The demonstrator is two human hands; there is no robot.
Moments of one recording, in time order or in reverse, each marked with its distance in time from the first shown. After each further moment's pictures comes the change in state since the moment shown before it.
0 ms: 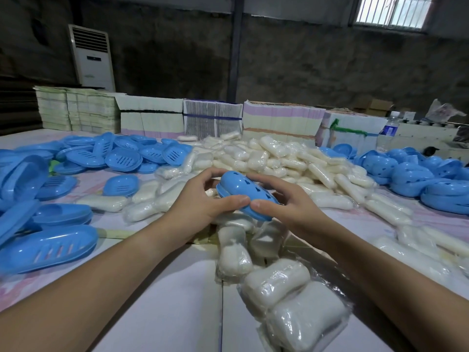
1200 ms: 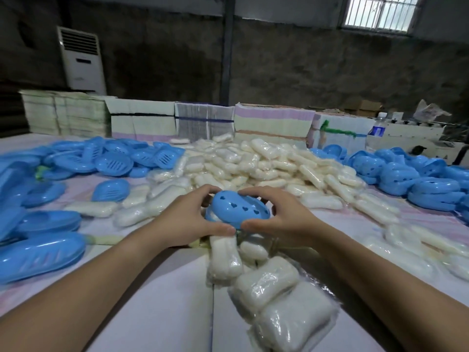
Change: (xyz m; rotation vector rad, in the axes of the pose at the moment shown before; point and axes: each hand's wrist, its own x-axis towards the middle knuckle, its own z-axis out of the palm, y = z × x) left_hand 0.014 -0.023 -0.016 0.546 -0.174 0.083; right_hand 0.003 0.008 -0.009 -0.466 -0.022 -0.018
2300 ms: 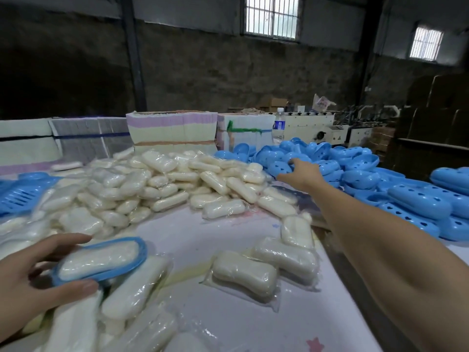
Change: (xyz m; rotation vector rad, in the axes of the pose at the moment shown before) left_hand 0.029 -0.072 0.015 0.035 0.082 0.055; right_hand -0.031 0.255 -0.201 -0.525 0.386 0.837
